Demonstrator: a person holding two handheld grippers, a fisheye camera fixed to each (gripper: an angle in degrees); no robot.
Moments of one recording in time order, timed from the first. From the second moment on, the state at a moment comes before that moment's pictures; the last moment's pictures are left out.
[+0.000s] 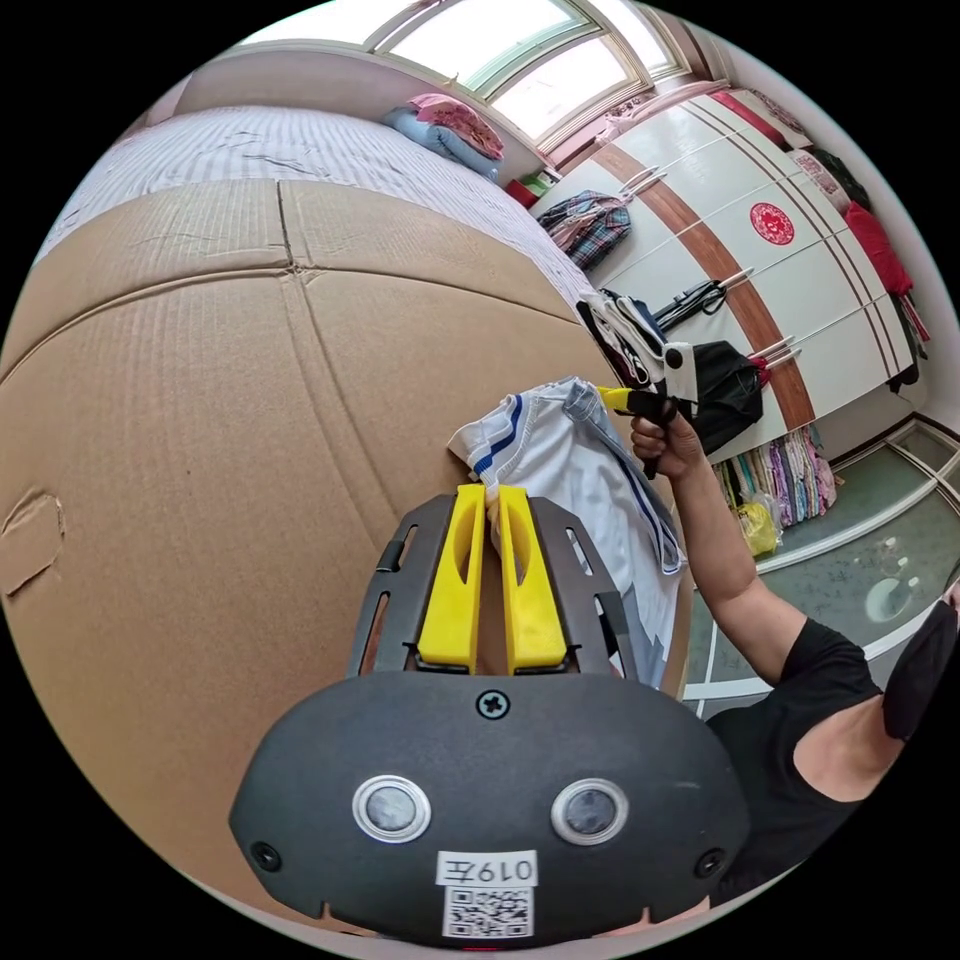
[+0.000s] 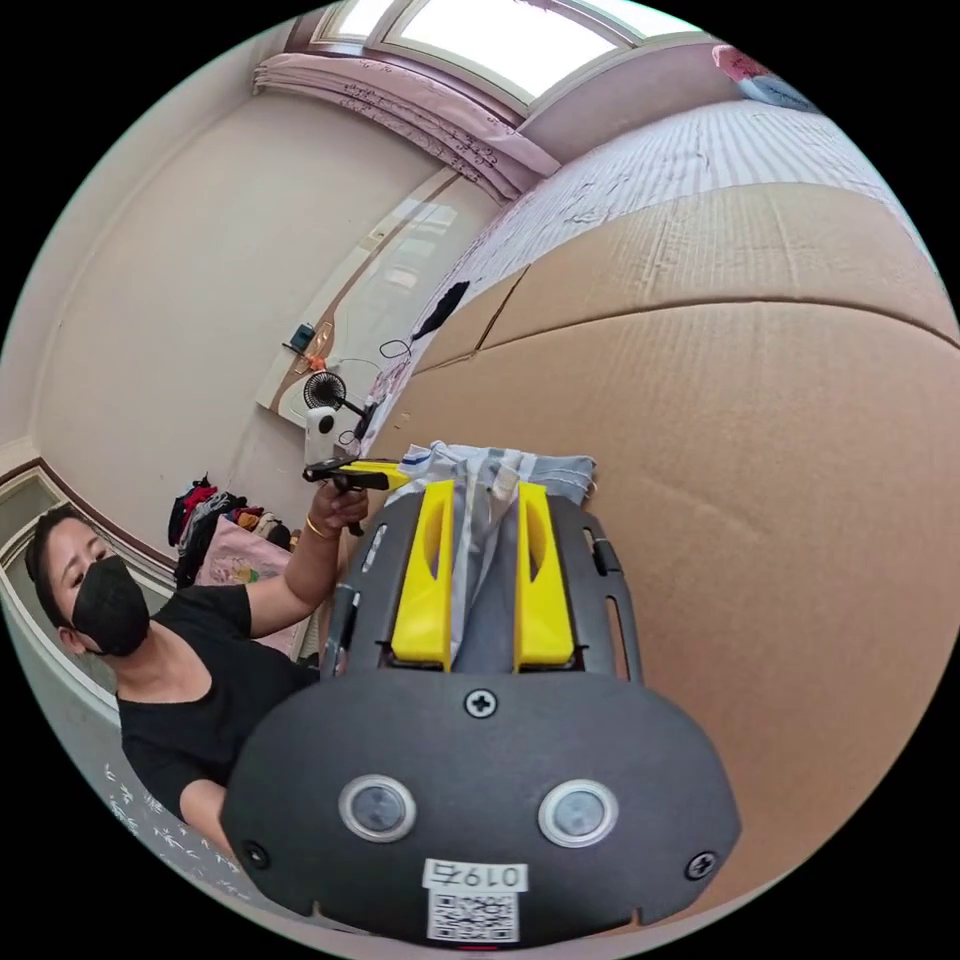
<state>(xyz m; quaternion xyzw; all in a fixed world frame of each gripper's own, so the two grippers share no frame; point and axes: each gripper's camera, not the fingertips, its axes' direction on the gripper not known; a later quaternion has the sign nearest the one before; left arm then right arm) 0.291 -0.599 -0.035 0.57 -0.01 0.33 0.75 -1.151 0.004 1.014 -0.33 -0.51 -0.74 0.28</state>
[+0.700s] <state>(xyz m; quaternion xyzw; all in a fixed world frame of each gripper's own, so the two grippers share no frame) 0.292 -0.512 -0.044 0.59 -0.01 0.36 0.73 -0.970 -0.031 0.823 -0.03 -0.44 -0.83 0.34</state>
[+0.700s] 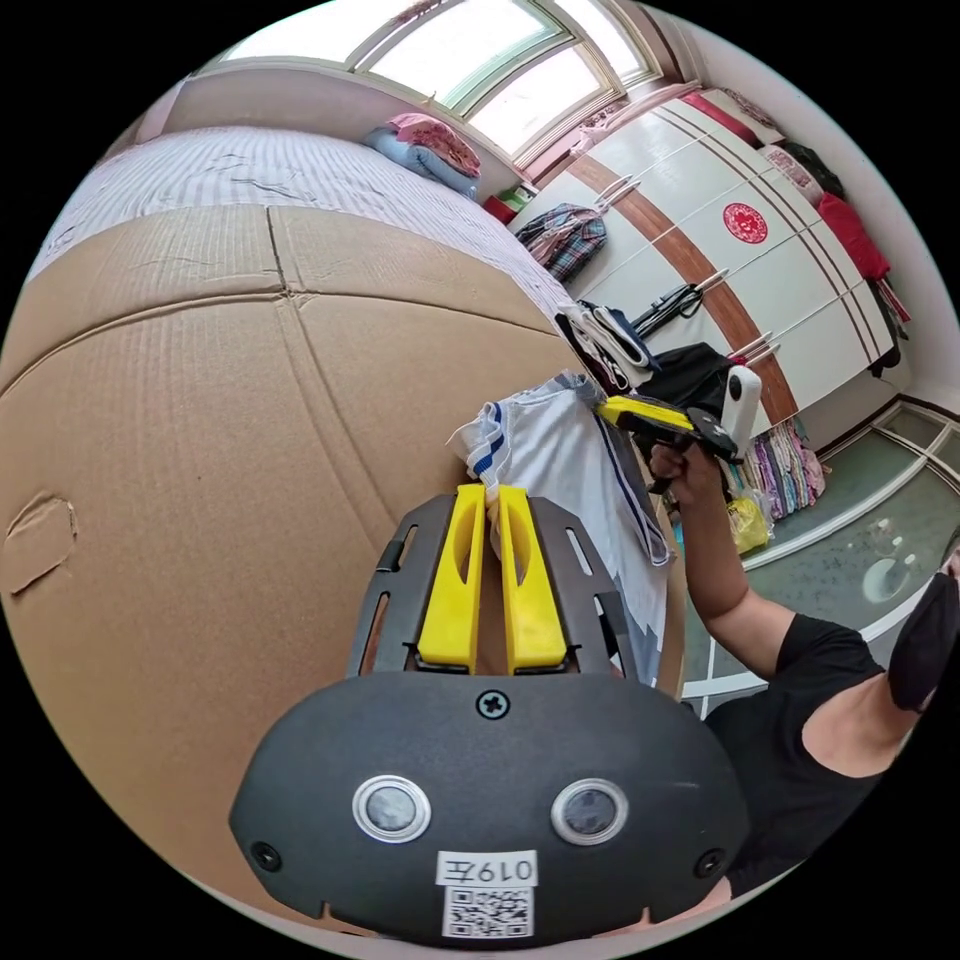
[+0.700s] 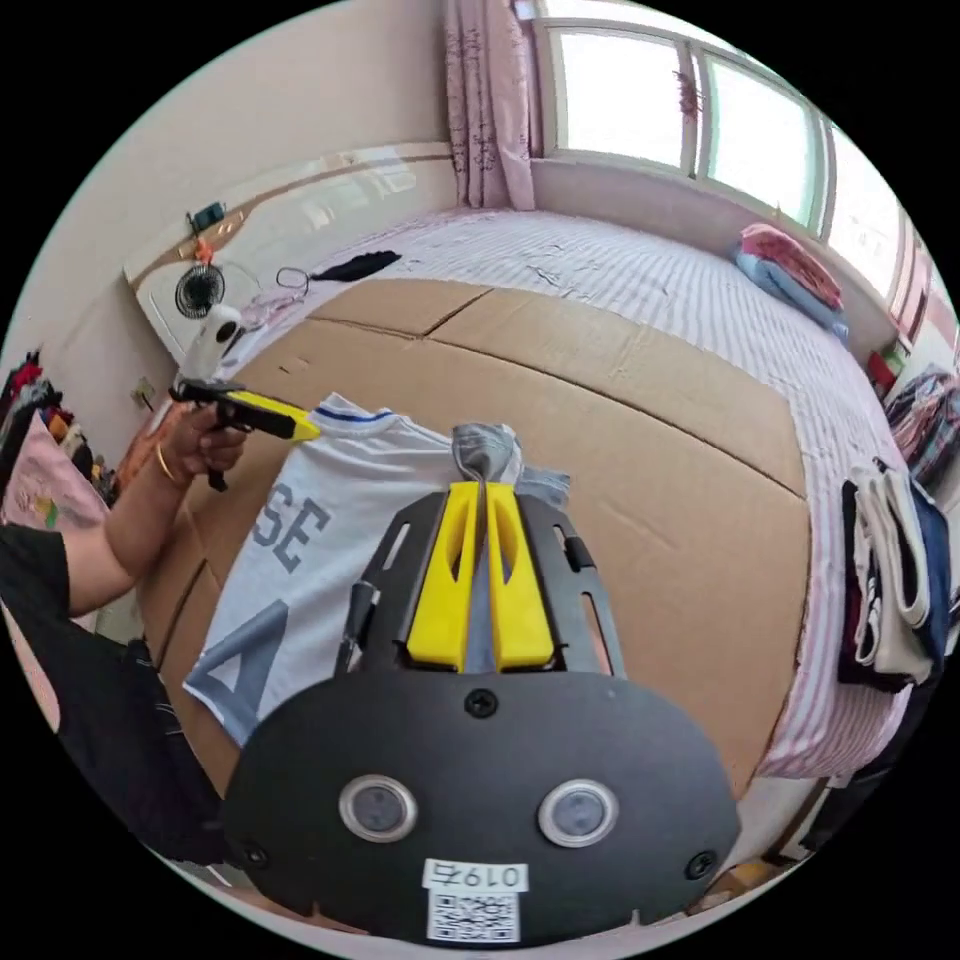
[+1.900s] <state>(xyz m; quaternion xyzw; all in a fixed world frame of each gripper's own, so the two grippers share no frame) 0.495 -0.131 0.285 0.49 -0.31 0.61 0.55 -0.436 -0.189 0.582 0.22 -0.29 -0.92 0.13</state>
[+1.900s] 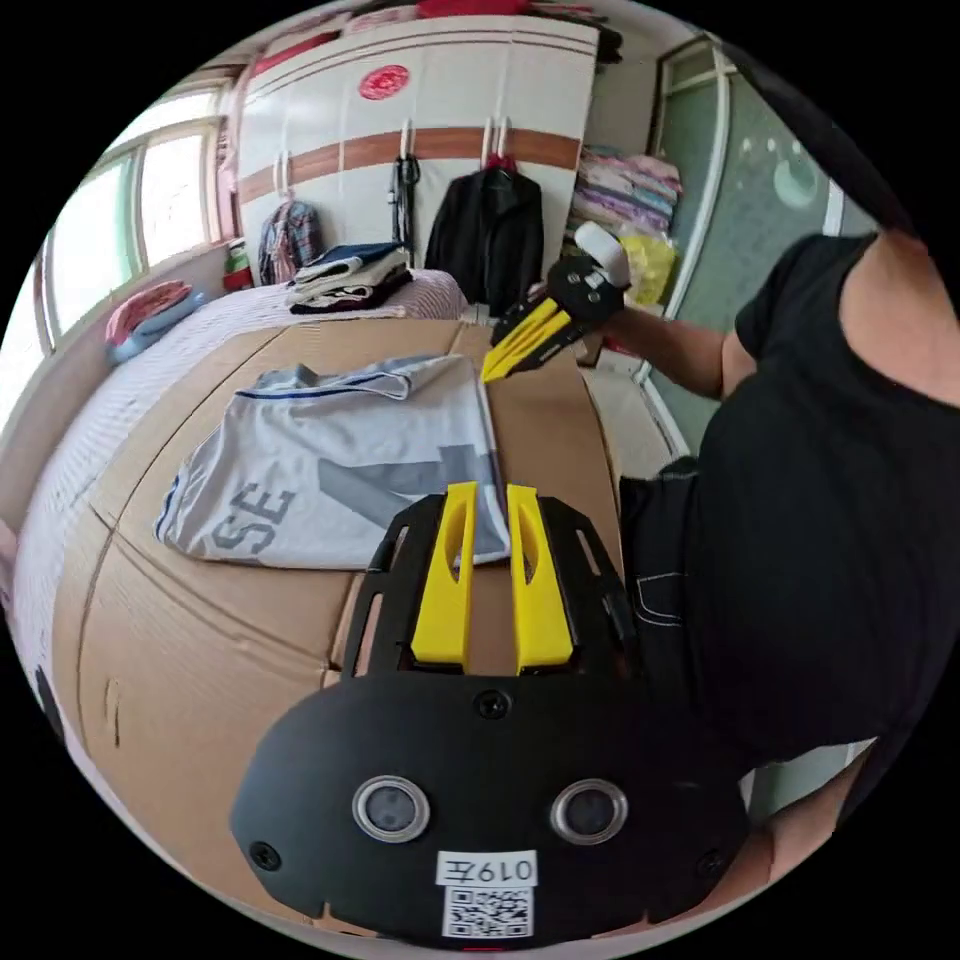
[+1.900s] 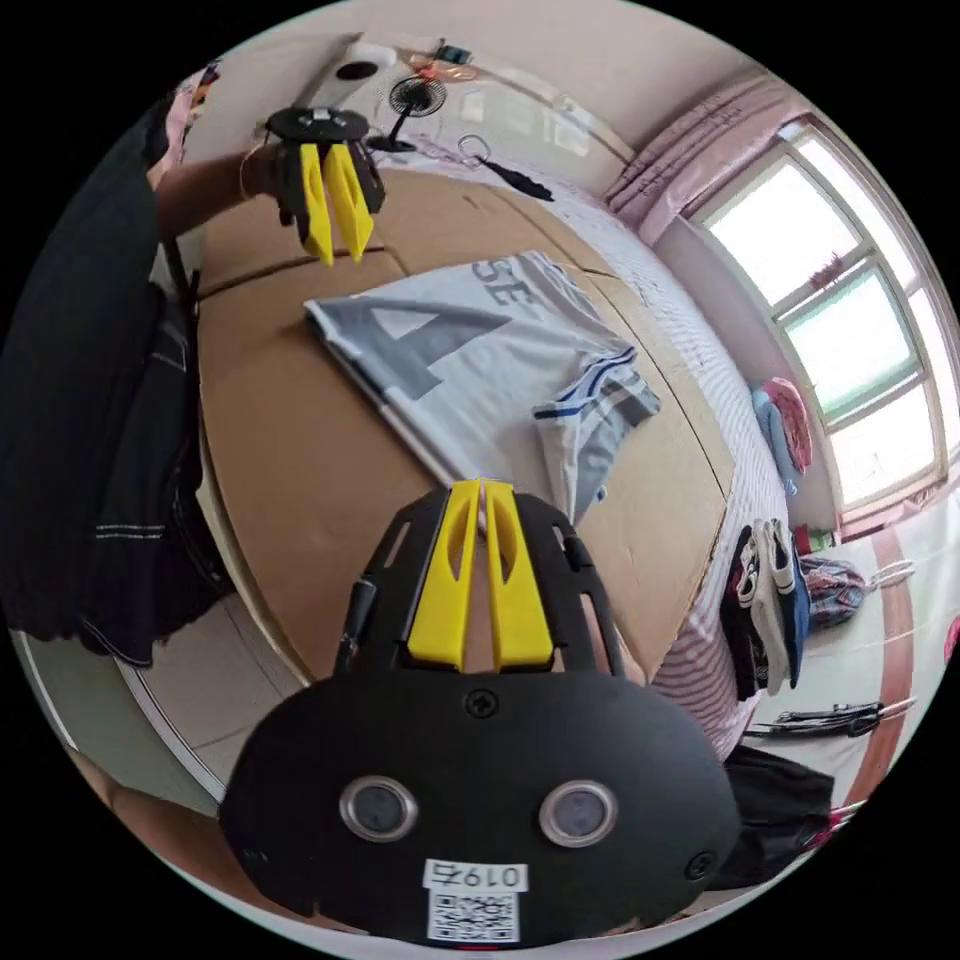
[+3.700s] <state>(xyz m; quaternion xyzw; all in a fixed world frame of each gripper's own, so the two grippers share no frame) 0.528 0.159 0.477 0.53 -0.49 0.48 0.50 -0.146 -0.313 0.275 0.29 -0.34 -0.88 0.16</state>
